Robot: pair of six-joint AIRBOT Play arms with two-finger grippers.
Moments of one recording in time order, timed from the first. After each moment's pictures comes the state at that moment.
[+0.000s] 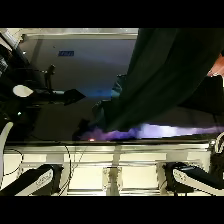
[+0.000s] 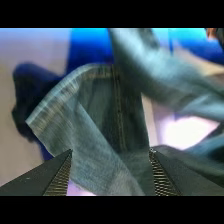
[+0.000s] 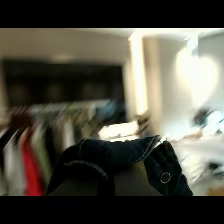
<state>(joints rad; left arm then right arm) 0.03 -1.08 0.92 0.65 -1.06 -1.13 0.06 -1.22 2.16 -0.30 0.84 0.93</state>
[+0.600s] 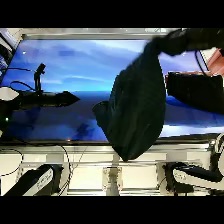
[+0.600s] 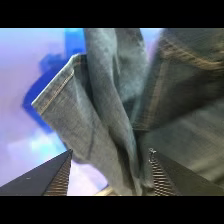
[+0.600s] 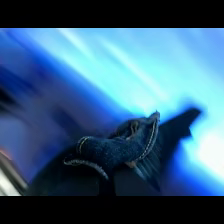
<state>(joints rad) 0.09 -0.99 0.92 0.69 -1.21 -1.09 0.09 -1.32 2.01 -1.06 1.56 1.28</state>
